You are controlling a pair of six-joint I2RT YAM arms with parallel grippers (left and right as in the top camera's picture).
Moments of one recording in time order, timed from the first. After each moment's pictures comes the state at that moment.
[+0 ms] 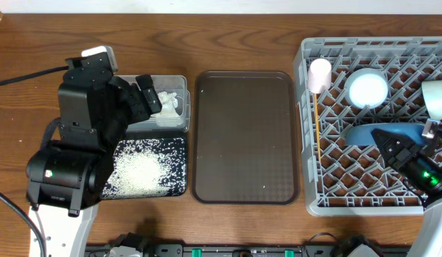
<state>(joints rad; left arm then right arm) -0.18 1.09 1.42 -0.94 -0.14 -0.38 -0.79 1.10 0.72 -0.65 -1.19 0.07</state>
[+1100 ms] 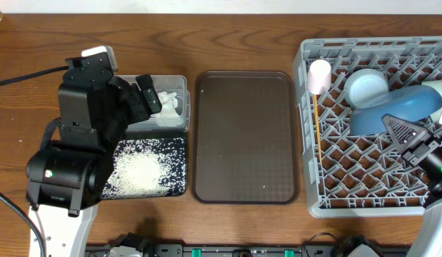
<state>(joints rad) -0.18 1.09 1.42 -0.94 -0.14 -0.38 -0.79 1.10 0.71 -0.20 -1.52 0.36</state>
